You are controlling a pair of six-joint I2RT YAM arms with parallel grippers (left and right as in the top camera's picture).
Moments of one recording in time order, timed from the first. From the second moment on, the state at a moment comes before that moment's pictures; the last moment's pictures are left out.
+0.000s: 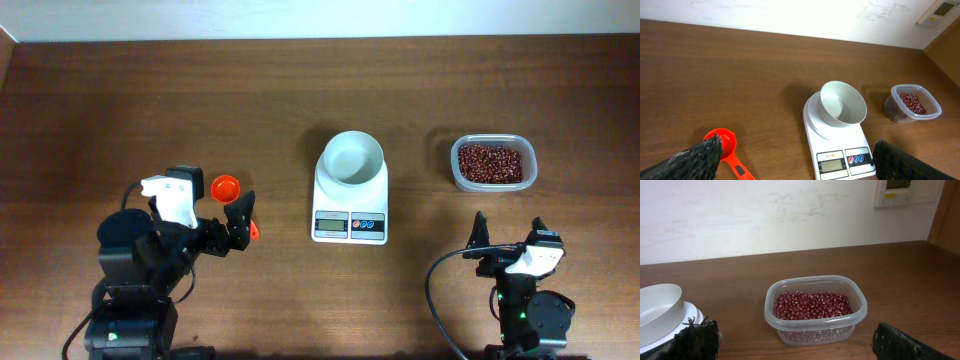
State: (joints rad) left arm 0.04 0.68 0.76 -0.54 0.40 -0.12; right arm -0.07 0.01 0.01 -0.08 0.01 0.08
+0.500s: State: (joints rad) left arm 0.04 0.68 0.76 -0.57 0.48 -0.12; right arm -0.07 0.01 0.01 -0.08 0.01 0.08
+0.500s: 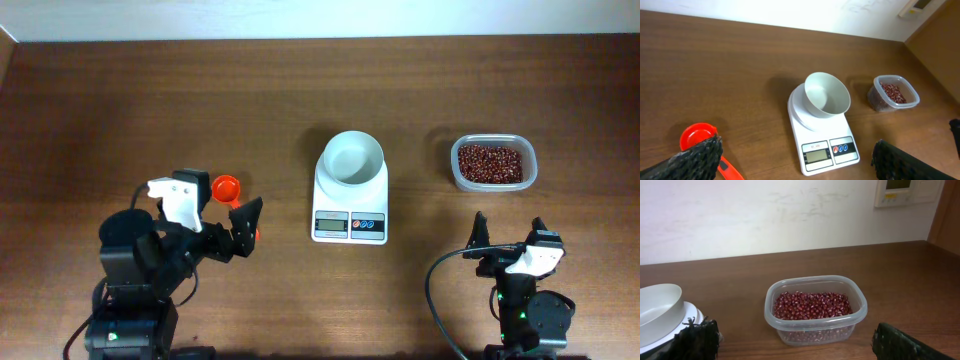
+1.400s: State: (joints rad) left arm 0.04 1.25 0.95 -0.71 0.05 -0.50; right arm -0.07 0.01 0.01 -0.08 0.01 0.08
